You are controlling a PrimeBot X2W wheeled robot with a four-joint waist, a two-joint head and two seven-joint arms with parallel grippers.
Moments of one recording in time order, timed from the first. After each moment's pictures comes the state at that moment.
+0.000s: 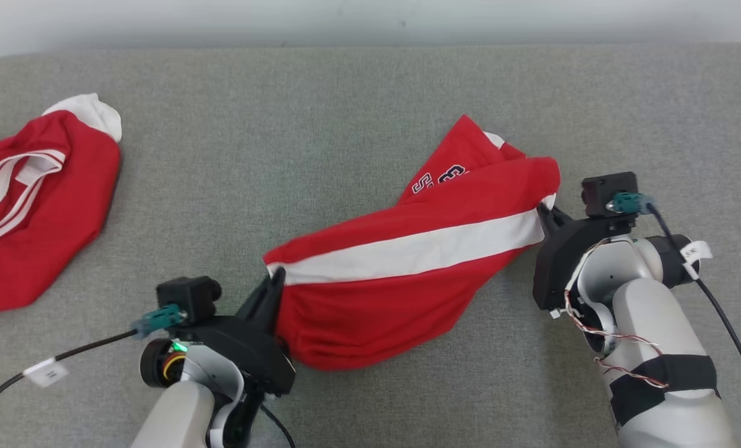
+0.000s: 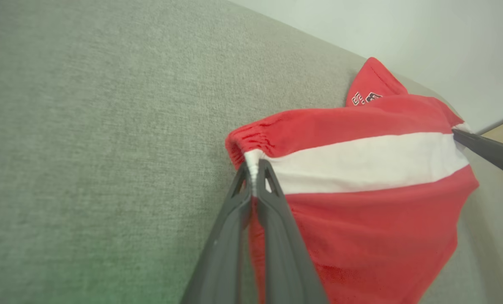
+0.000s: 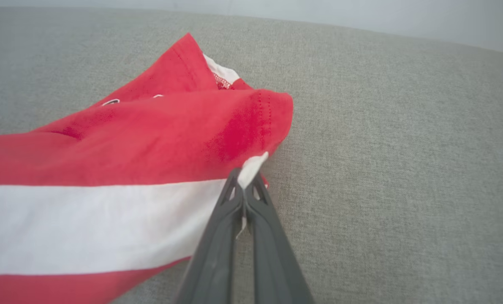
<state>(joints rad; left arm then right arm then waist) -0.42 0.09 -0.28 0.45 -0.60 -0.12 0.06 -0.58 -0.14 0.00 0.48 0.03 0.13 0.37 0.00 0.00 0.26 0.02</state>
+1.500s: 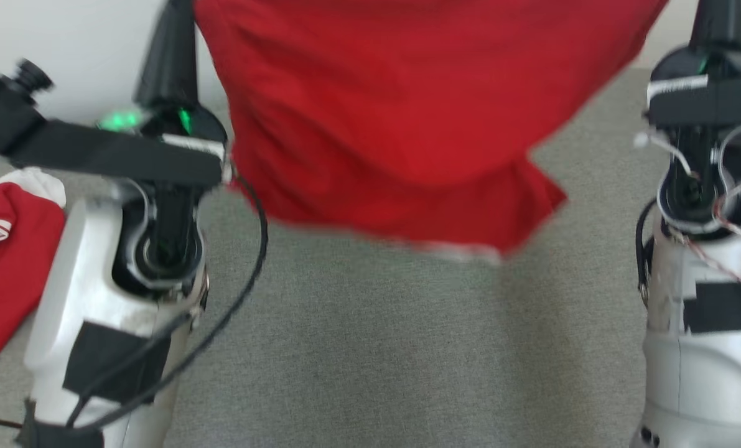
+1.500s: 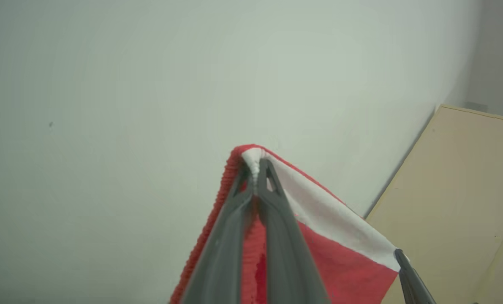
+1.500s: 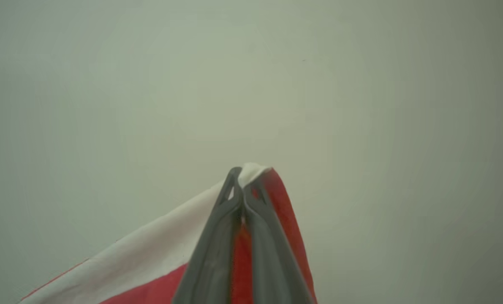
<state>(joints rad) -0.76 0.14 -0.23 0.11 -1.09 -0.10 -0.08 -0.78 -0.06 -0.13 0.02 0.48 0.13 0.05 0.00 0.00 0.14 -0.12</state>
